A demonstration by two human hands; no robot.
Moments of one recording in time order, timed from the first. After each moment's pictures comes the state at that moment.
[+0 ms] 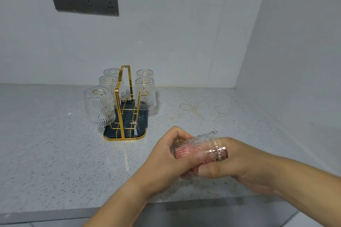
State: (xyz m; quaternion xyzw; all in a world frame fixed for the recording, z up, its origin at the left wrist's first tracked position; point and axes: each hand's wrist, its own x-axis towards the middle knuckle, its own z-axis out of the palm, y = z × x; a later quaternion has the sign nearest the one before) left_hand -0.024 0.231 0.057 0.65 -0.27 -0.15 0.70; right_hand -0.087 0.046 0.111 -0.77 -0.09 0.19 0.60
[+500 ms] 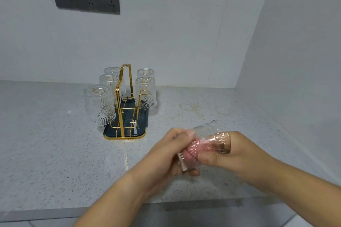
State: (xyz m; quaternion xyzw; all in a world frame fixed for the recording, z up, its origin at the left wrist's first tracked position) left_hand -0.015 0.228 0.064 0.53 -0.17 -0.33 0.76; right_hand -0.085 0.048 0.108 -0.84 -0.08 0.04 0.54
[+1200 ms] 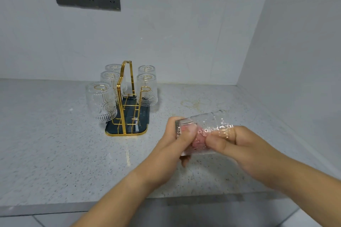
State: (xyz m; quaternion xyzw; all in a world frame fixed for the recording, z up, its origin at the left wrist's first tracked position) left_hand -0.018 0.227 0.058 0.64 -0.28 -0.18 0.69; right_hand -0.092 0.050 0.116 -0.82 -0.12 0.07 0.56
